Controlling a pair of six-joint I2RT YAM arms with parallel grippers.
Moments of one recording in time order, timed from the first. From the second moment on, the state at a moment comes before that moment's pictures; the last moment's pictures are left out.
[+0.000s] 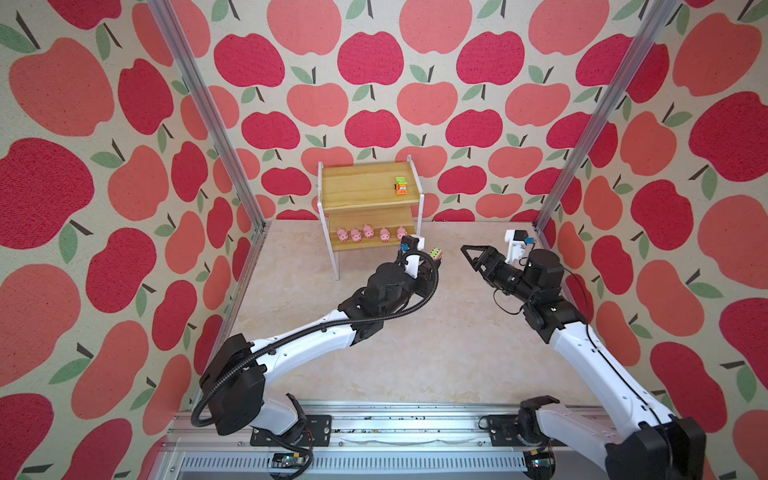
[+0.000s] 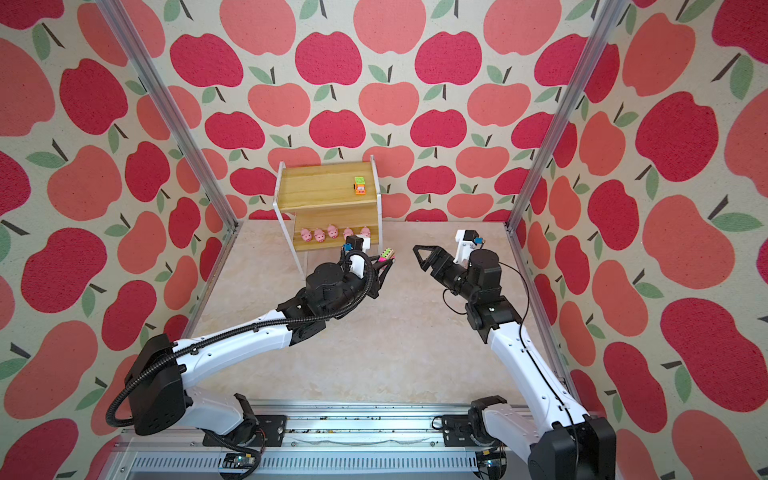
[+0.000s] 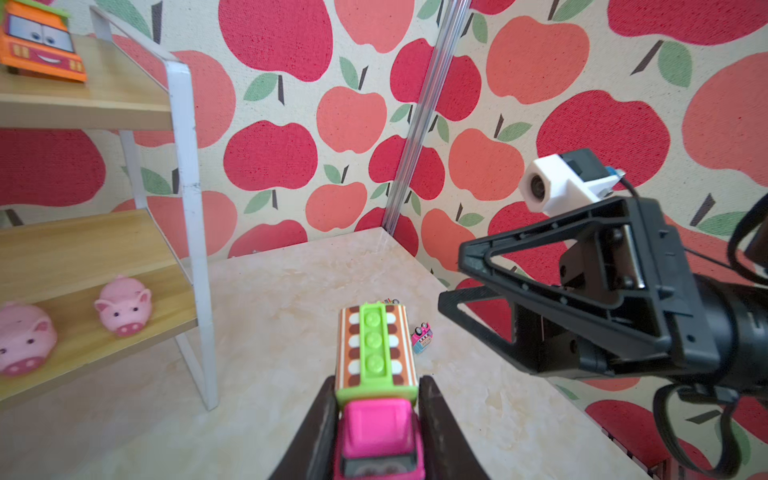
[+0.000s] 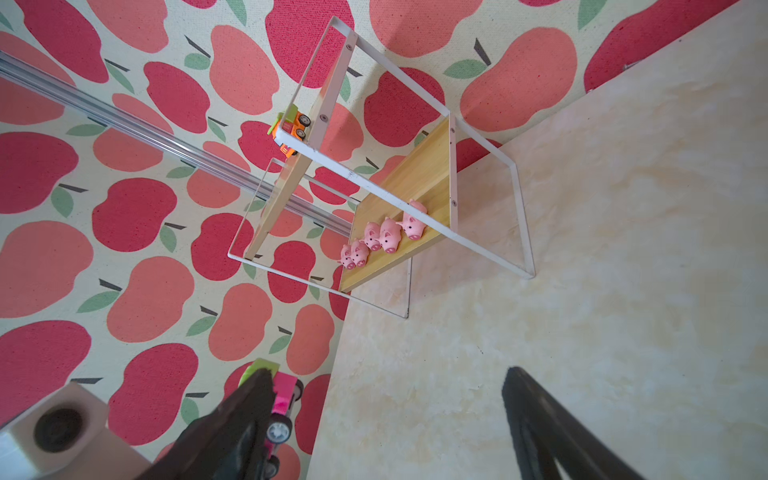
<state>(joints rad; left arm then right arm) -0.91 1.44 1.08 0.27 -0.17 -0.26 0.31 1.06 0.88 -0.03 -0.41 0.85</state>
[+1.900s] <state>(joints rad) -0.53 2.00 2.21 -0.54 -0.42 -0.25 0.45 1.10 1.10 -0.37 -0.09 0.11</state>
